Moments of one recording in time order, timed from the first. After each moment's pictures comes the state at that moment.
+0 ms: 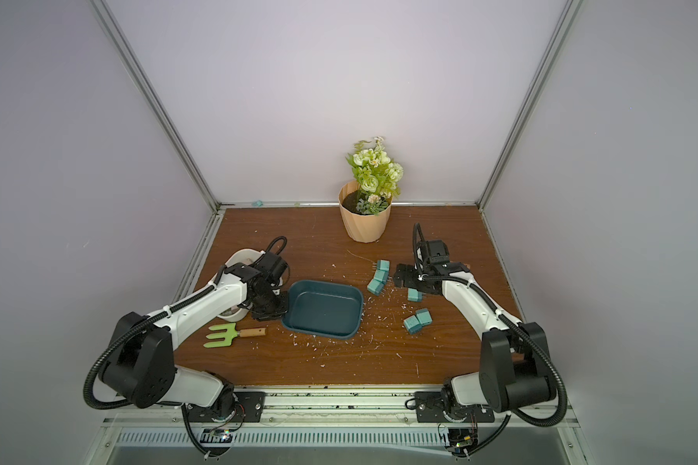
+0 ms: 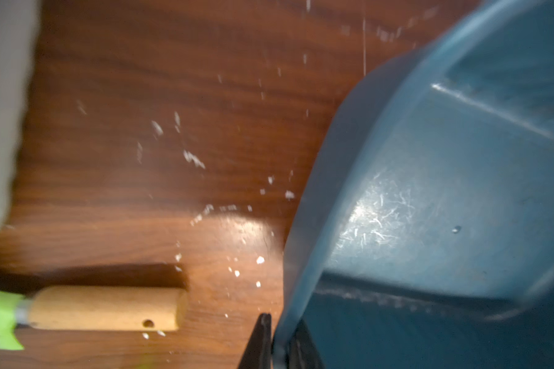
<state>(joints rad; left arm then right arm) -0.43 1.44 0.94 -0.94 0.14 -0.58 0.22 1.43 0.96 -0.58 -0.19 0.36</state>
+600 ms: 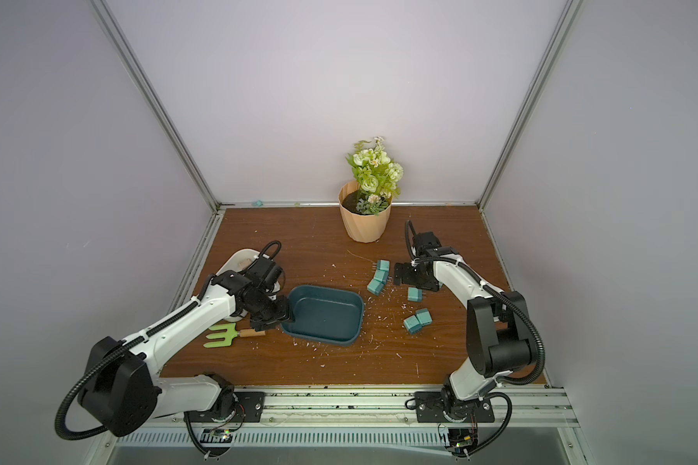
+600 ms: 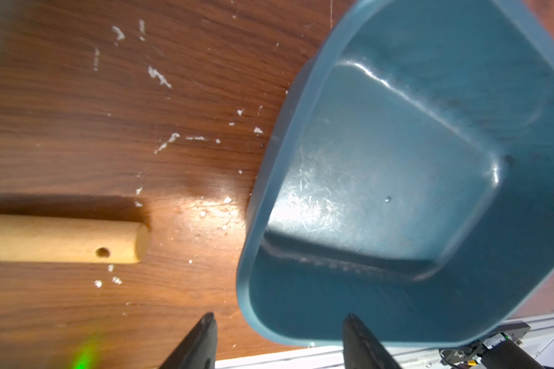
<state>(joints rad) -0.46 1.30 0.93 -0.99 0.20 -0.72 0.22 1.60 1.10 -0.73 -0.15 0.33</state>
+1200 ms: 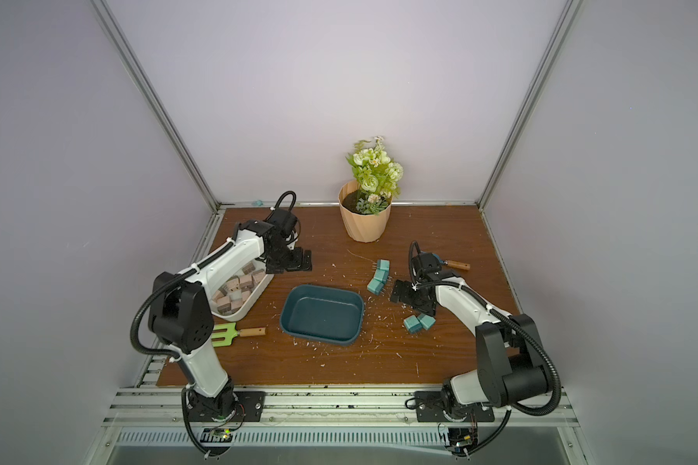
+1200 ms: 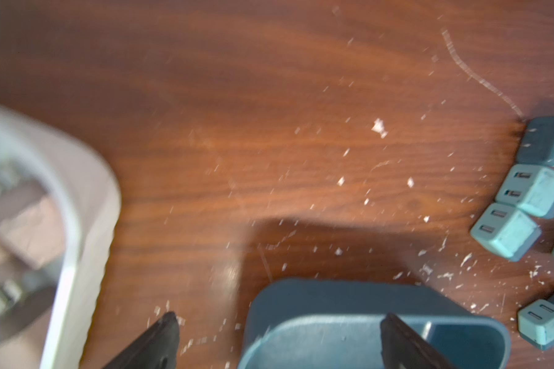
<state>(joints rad) -0.36 1.85 1.56 -0.99 0.13 -0.38 0.27 1.45 0.85 -0.63 -0.22 0.56</state>
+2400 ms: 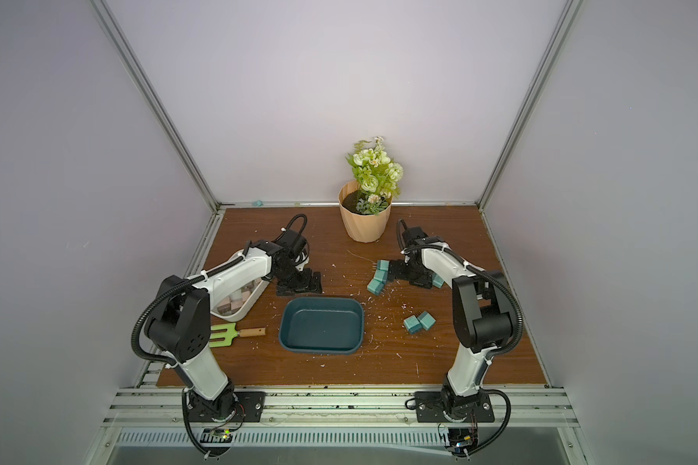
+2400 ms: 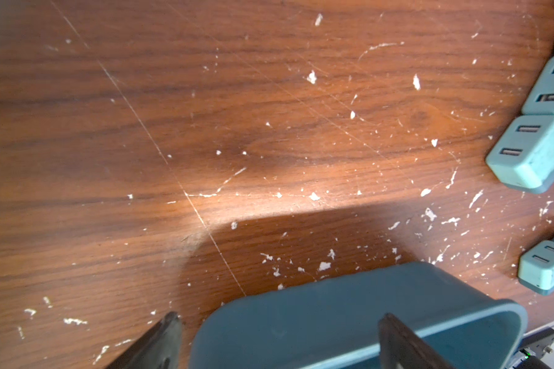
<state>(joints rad) -0.45 1.75 1.27 -0.87 0.25 -0.46 0.25 1.78 1.28 -0.83 -0.11 0.39</state>
